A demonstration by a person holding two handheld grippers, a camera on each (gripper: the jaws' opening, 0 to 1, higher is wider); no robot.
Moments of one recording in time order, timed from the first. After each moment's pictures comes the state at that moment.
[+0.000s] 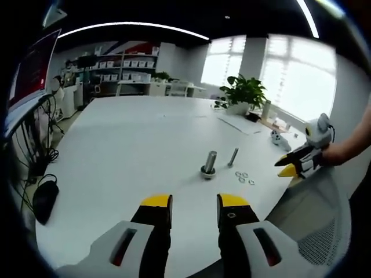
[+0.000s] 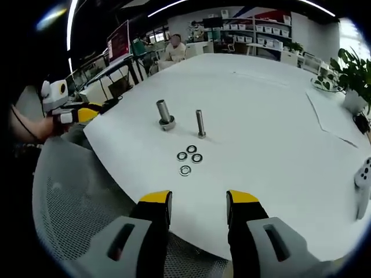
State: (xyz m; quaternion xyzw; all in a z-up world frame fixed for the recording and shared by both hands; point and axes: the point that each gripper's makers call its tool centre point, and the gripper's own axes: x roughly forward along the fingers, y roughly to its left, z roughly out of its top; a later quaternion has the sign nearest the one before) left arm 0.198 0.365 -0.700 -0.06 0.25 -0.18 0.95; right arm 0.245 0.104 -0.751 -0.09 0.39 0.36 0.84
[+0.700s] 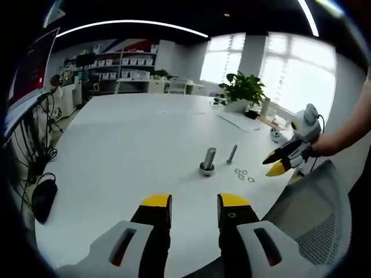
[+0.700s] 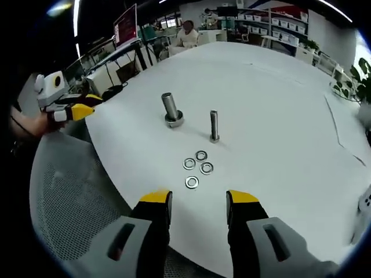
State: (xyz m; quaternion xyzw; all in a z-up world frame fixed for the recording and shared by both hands) left arm 0.196 0.362 -0.704 -0.05 0.26 -0.18 0.95; right arm 0.257 0.136 -0.768 -0.14 0.43 0.40 0.80
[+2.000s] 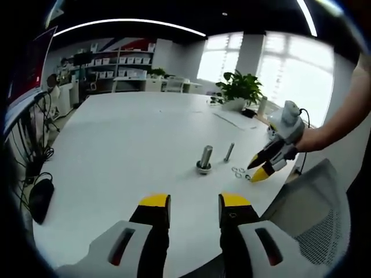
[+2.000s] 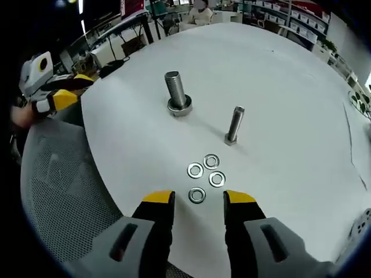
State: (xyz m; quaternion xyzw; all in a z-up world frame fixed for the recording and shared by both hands) left arm 0.195 0.359 -0.707 -0.06 0.27 -0.20 0.94; right arm 0.263 0.159 -0.795 -0.20 0.48 0.41 0.75
